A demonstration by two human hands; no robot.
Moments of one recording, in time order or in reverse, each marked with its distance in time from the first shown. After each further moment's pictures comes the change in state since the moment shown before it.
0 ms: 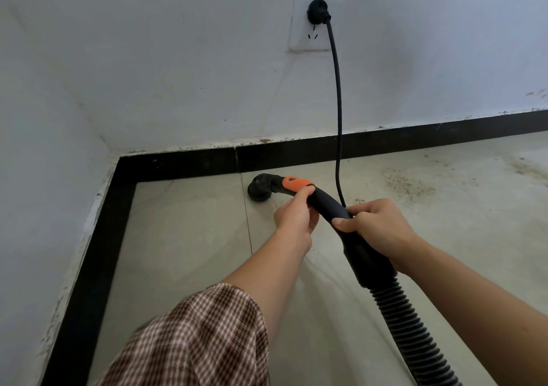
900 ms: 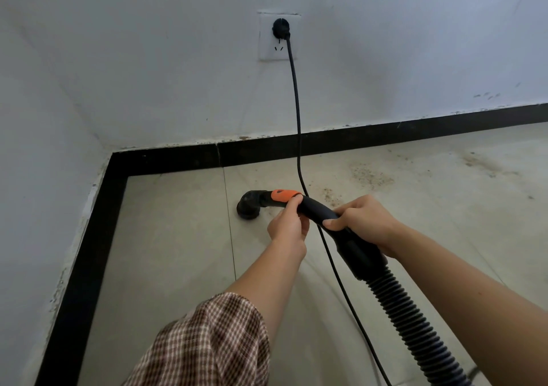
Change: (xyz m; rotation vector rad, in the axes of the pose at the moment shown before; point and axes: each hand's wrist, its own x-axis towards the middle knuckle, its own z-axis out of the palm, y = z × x) left_hand -0.076 -0.049 0.011 -0.099 0.097 -0.057; right_hand -0.043 0.015 -0.058 -0.082 -0.129 0.049
